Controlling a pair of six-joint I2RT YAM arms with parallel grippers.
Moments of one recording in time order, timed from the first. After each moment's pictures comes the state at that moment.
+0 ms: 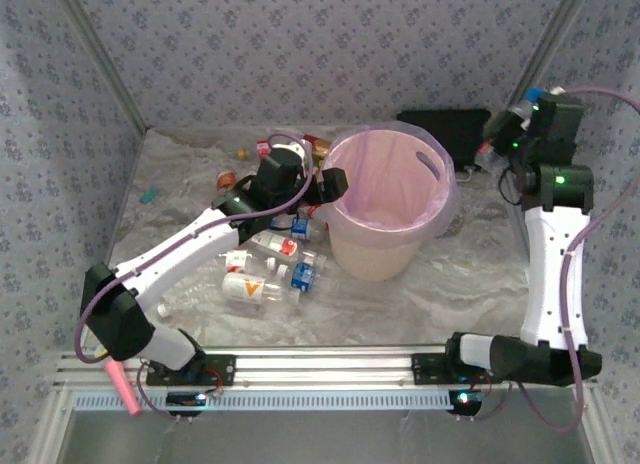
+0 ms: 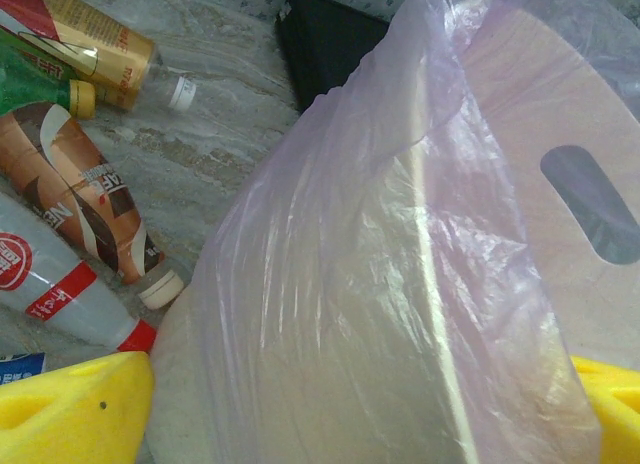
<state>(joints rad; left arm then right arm) -0.78 1.46 1.30 -0.32 -0.02 -0.77 -0.04 1.27 1.75 -0.91 0.08 0.47</state>
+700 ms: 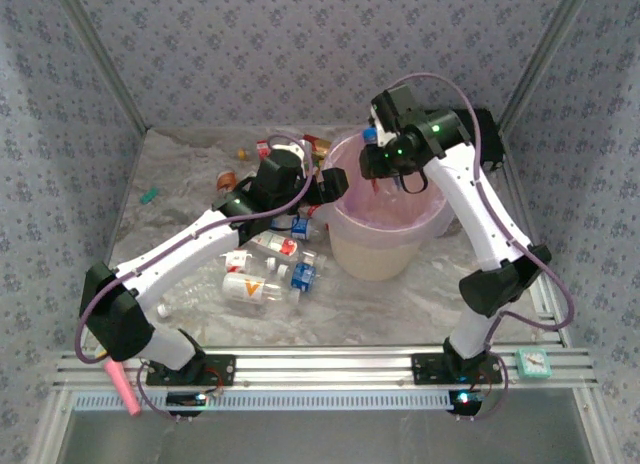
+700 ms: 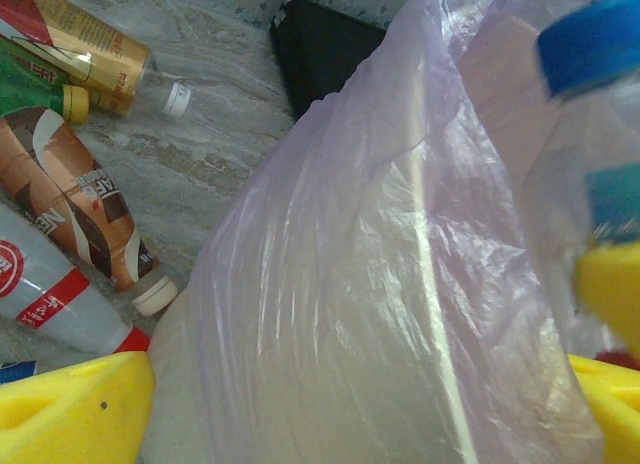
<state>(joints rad) -0.78 1.45 1.28 -0.29 -0.02 -0.77 0.51 1.74 2.10 -1.40 0.06 0.26</state>
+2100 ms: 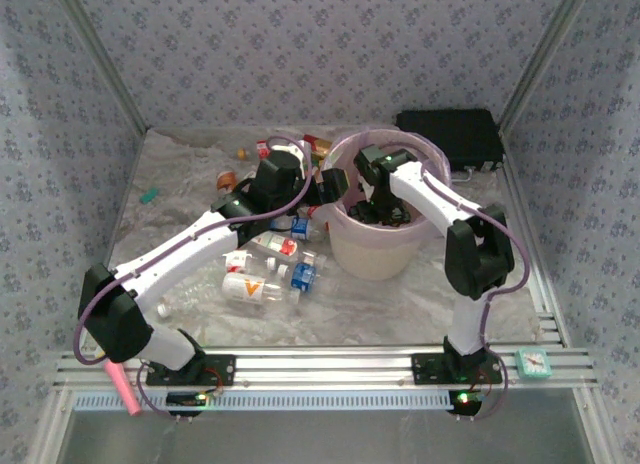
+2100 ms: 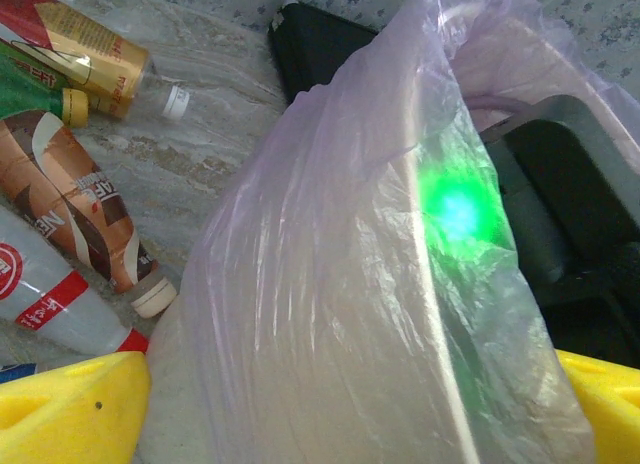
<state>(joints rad) -0.78 1.45 1.27 -0.27 -0.02 -0.77 0.48 1.87 1.58 -1.19 -0.01 0.21</state>
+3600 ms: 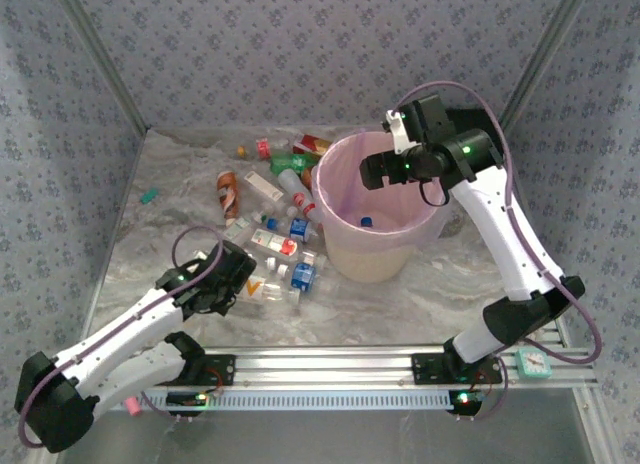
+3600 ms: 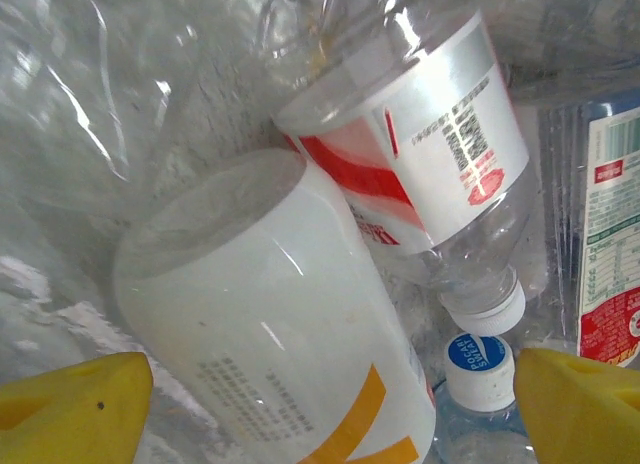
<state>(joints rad) -0.70 0.88 0.56 -0.76 -0.22 -1.63 0.46 1.52 1.89 -1.24 0.01 0.12</state>
